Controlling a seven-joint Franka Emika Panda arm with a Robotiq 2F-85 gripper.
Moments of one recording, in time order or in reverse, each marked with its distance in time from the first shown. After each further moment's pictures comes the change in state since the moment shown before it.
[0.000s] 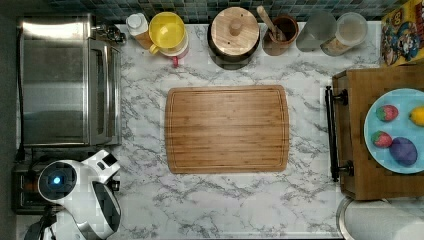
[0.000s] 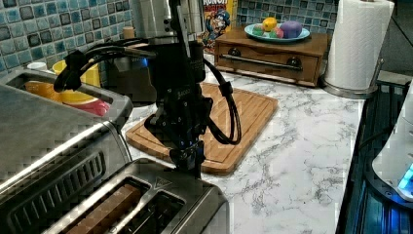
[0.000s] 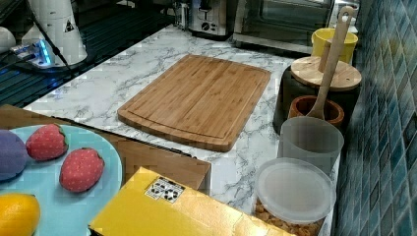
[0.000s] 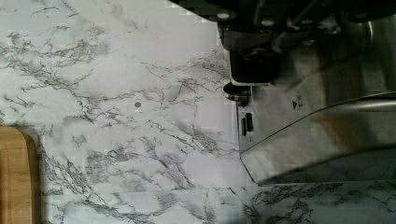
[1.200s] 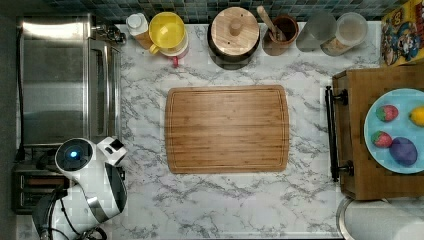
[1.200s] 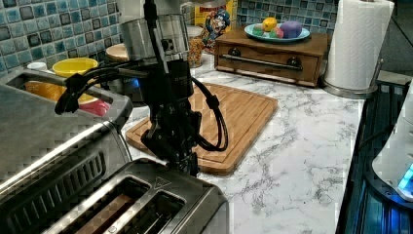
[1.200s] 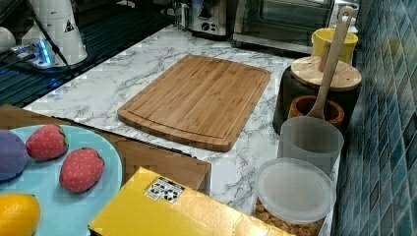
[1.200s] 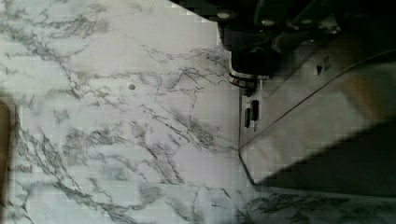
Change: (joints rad) arm 0.041 0.116 -0.090 0.062 0.053 -0.032 -0.214
